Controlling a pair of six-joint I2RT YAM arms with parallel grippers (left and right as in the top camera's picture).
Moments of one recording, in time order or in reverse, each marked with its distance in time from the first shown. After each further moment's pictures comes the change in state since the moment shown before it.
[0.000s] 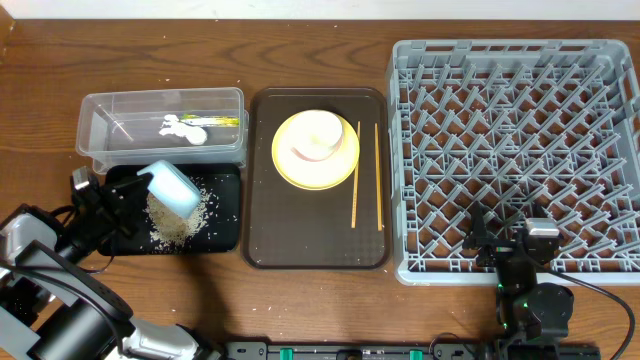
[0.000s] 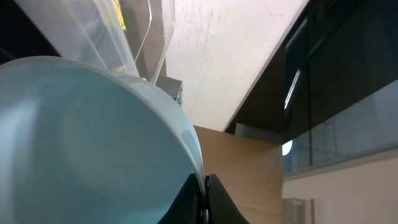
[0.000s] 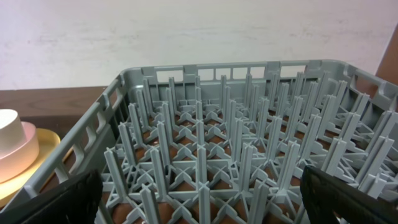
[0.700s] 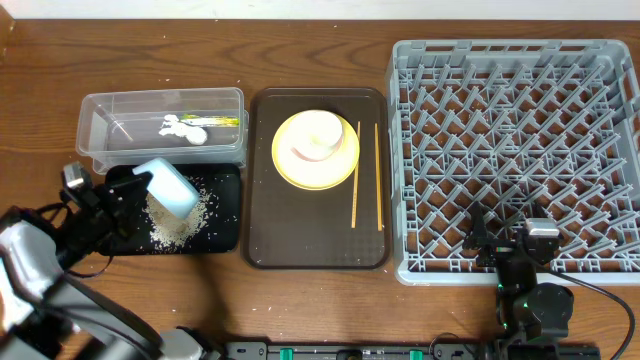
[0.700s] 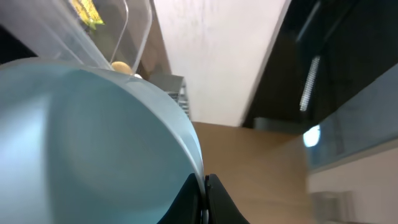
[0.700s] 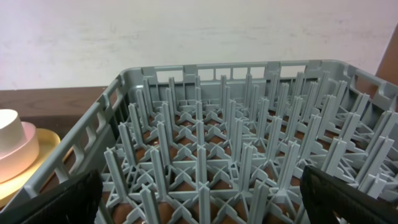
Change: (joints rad) left arm 0.000 -0.206 0.015 -0.082 -0.056 0.018; right arm 0.000 0.000 0.000 0.000 0.000 0.000
